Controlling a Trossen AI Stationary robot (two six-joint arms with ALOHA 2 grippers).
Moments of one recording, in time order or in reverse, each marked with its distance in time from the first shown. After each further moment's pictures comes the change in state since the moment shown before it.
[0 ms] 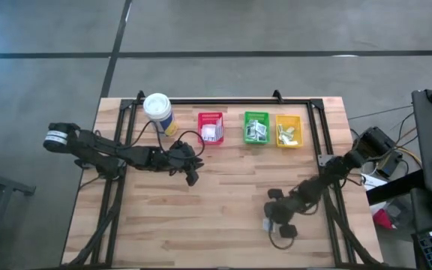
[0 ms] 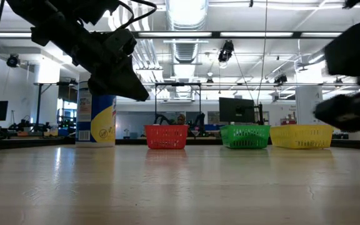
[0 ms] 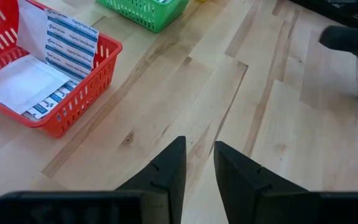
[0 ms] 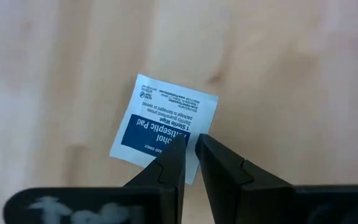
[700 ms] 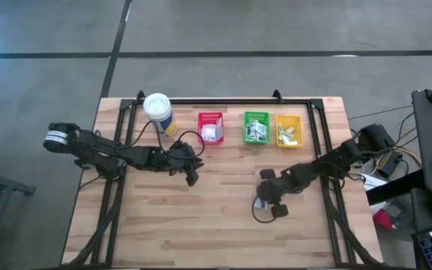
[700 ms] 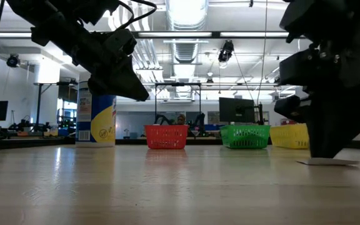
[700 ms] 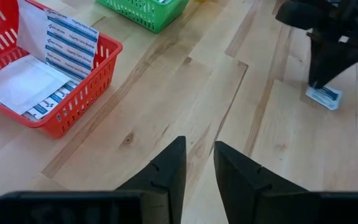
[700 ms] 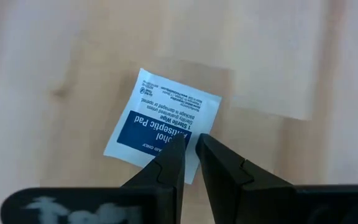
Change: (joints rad) left arm 0.001 0.000 0.000 0.000 0.000 0.002; right arm -0.269 -0.012 0.003 -0.101 0.013 -0.374
